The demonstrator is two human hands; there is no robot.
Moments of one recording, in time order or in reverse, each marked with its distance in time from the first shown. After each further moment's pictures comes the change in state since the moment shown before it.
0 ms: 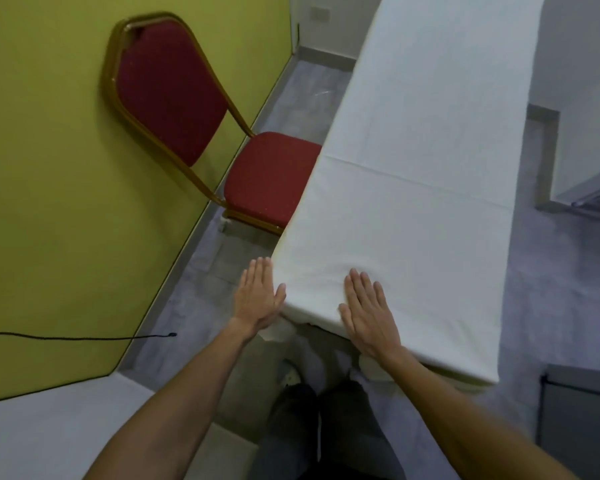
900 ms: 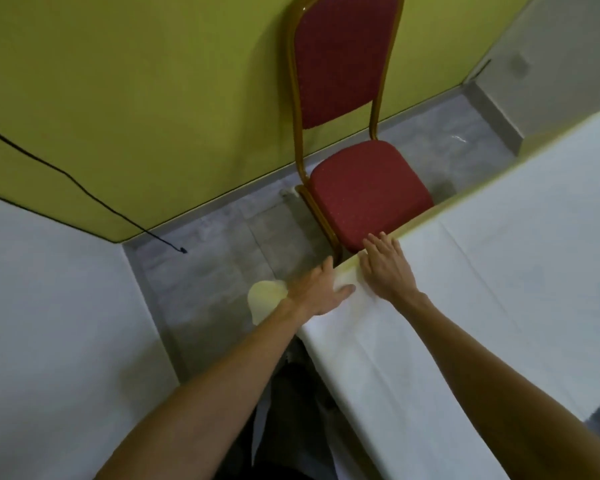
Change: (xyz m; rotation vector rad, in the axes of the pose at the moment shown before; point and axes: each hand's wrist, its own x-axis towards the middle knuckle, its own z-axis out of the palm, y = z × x) left_hand 0.067 0.031 -0.038 -0.634 -0.075 -0.469; right_hand 0.262 -0.054 -0.071 -0.242 -0.196 -0.536
